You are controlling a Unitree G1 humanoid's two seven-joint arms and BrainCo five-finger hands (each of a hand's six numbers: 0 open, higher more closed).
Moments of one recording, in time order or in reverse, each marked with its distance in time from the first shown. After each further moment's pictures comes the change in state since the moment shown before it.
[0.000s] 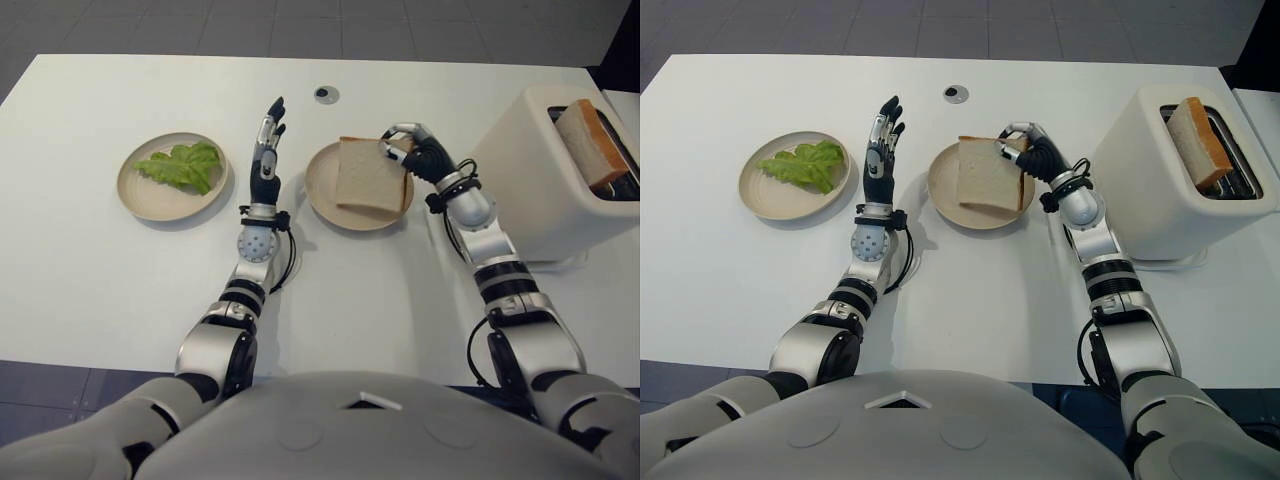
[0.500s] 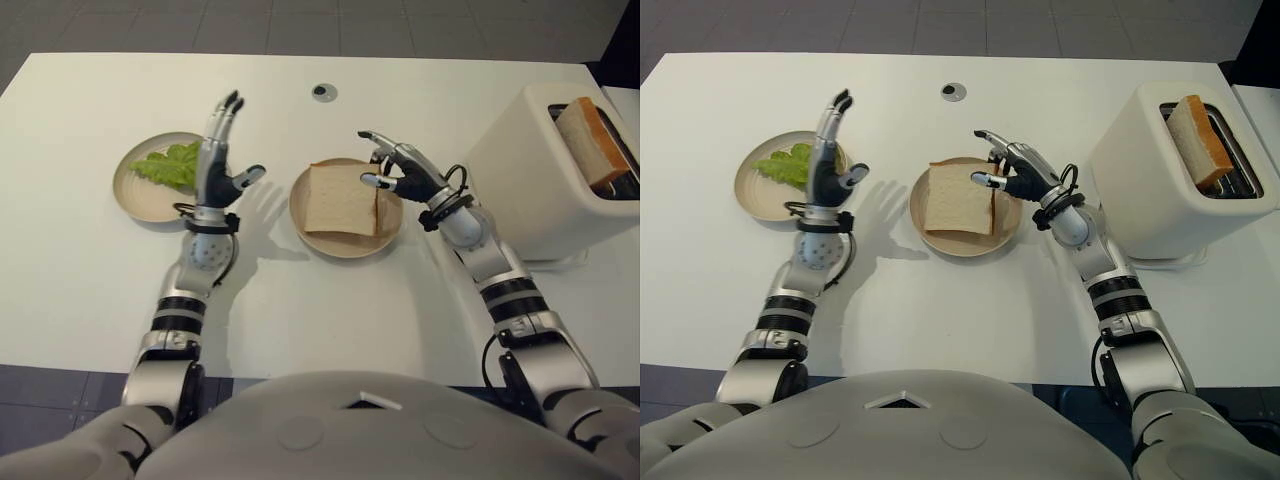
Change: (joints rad) left arm 0.235 0.315 0.090 -0.570 0.583 0.337 0.338; right arm 0.128 -0.049 0.046 -0.243 -0.277 -0.068 -0.131
